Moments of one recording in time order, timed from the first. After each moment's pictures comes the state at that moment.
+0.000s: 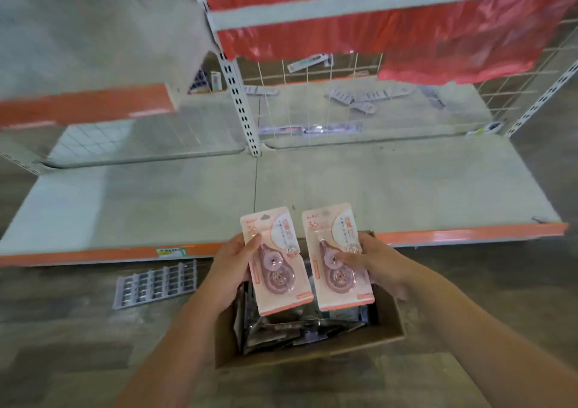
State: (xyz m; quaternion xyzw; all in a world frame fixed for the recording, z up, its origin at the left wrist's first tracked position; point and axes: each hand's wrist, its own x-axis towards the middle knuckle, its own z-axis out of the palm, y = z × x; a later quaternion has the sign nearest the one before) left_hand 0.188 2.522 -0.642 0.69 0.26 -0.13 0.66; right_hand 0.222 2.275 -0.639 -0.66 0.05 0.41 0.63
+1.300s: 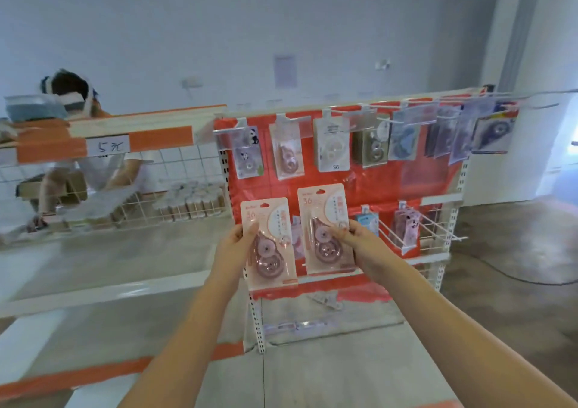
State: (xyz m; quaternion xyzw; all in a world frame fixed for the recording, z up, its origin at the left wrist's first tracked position) left_hand 0.204 2.519 -0.029 0.72 0.03 0.10 0.68; right_hand 0.217 2.281 -0.038 -0.65 -0.07 0.04 0.76
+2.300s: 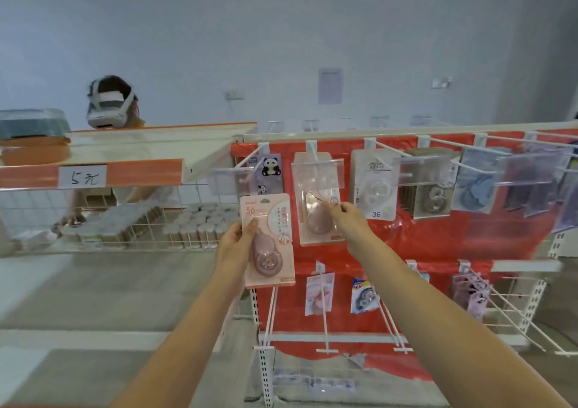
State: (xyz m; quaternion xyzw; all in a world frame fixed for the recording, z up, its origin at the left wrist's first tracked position) left_hand 0.358 2.513 0.008 0.64 0.07 0.22 0.74; right_hand 0.438 2.329 0.032 -0.73 -0.04 -0.03 0.68
